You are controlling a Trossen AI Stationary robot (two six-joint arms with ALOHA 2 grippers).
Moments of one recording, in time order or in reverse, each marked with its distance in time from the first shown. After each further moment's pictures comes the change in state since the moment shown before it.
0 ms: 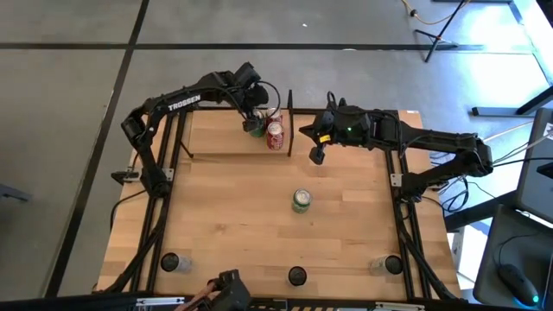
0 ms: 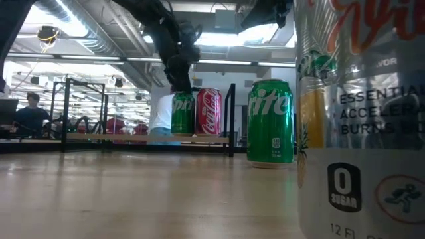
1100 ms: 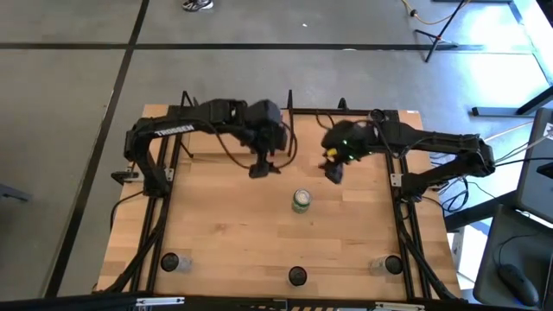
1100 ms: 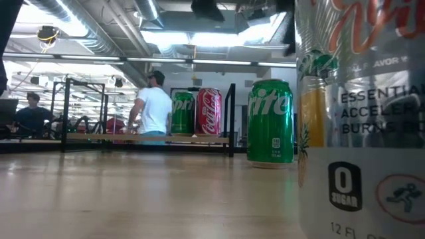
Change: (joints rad) left arm -0.530 -0.025 0.336 -0.212 0.083 -0.219; right arm 0.060 -0.031 0.000 -0.541 -0.241 0.328
